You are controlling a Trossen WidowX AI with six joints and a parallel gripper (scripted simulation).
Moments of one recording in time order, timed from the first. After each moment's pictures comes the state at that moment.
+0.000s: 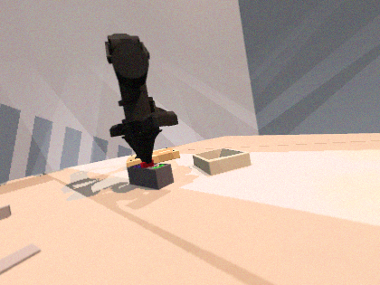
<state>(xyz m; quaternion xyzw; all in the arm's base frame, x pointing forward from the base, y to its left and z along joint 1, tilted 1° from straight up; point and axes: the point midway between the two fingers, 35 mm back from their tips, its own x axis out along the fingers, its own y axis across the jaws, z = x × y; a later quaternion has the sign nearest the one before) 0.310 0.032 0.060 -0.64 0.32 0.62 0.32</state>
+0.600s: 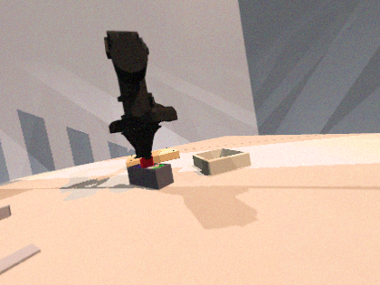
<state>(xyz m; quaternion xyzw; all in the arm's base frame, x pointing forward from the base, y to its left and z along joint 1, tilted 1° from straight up) 0.310 0.032 0.069 -0.64 0.31 0.62 0.32</state>
